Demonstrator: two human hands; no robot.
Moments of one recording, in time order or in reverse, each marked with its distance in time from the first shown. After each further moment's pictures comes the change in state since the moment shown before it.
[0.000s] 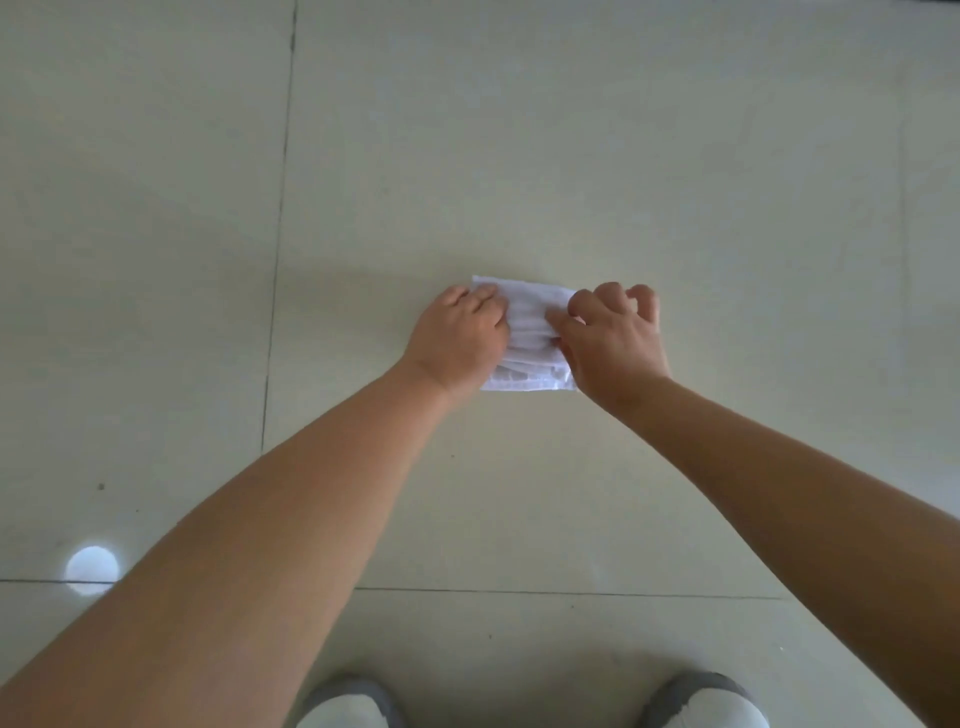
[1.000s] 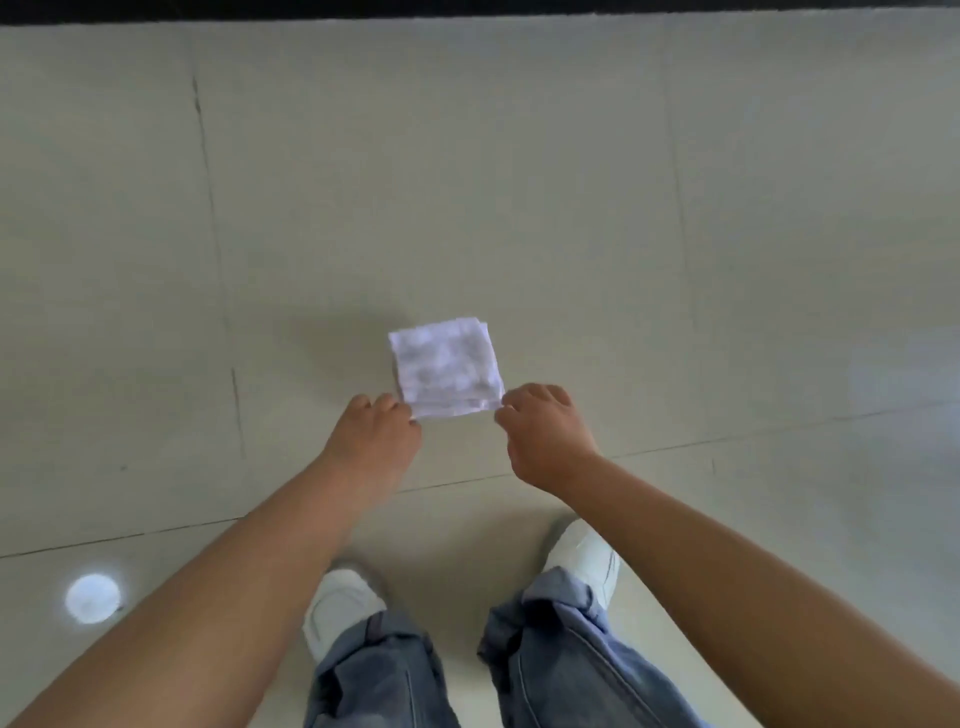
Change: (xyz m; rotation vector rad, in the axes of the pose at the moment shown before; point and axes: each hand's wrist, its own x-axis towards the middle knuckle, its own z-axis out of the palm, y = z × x) left_hand -0.088 0.084 -0.131 -0.050 -0.436 0.116; right_hand -0.142 -0.010 -0.125 0.316 -0.462 0.055
